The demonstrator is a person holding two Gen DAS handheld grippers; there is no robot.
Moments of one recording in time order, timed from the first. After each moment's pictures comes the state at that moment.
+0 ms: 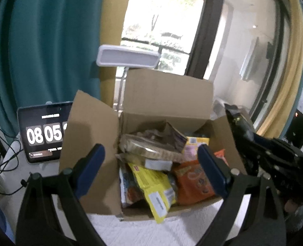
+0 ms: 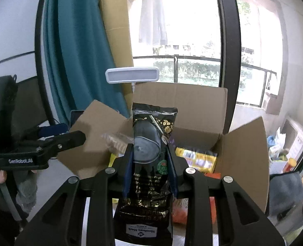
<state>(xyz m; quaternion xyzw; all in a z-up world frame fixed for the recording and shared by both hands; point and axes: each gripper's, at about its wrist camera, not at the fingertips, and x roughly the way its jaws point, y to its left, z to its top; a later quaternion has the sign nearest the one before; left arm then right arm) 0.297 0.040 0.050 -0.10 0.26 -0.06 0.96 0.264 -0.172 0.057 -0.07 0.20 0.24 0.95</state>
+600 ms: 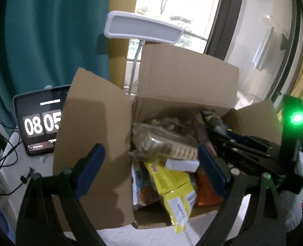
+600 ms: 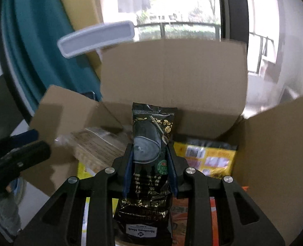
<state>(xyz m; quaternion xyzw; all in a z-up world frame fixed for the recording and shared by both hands) 0.339 0.049 0.010 -0.10 0.31 -0.04 0.94 0.372 -0.144 -0.001 -0.03 0.32 0.20 0.93</state>
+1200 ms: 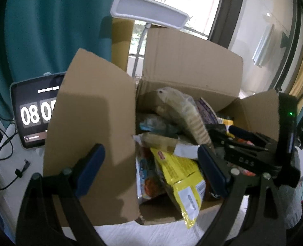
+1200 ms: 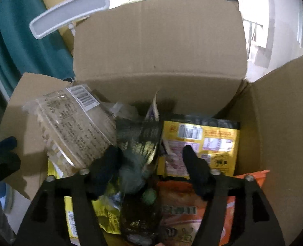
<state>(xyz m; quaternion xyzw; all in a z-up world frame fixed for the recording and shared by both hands) 0.337 0.056 -0.016 -0.10 0.32 -0.05 0.94 0.377 -0.152 -0.029 -0.03 0.33 0.16 0.93</state>
